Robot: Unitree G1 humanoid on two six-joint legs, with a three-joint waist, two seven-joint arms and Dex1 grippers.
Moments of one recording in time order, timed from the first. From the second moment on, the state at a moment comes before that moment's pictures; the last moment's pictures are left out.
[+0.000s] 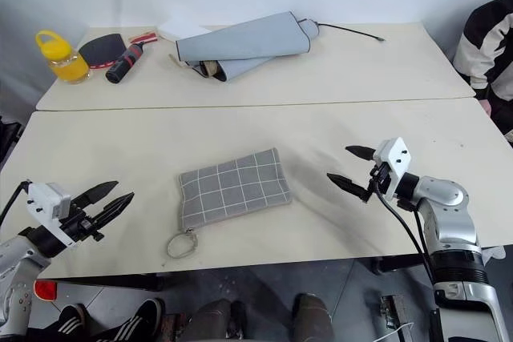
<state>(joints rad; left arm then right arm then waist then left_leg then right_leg) 0.14 0.63 0.46 -0.10 -0.47 0.11 -0.77 -0.41 -0.65 -0.12 0.35 0.34 -0.02 1.09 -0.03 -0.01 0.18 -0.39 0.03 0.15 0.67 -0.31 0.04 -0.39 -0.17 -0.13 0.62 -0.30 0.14</state>
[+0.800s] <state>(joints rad) 0.17 0.61 0.38 -0.08 -0.29 -0.21 -0.79 -0.51 -0.32 0.10 0.08 0.27 0.12 0.85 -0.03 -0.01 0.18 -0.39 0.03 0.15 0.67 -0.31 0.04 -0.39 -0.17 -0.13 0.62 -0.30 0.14</state>
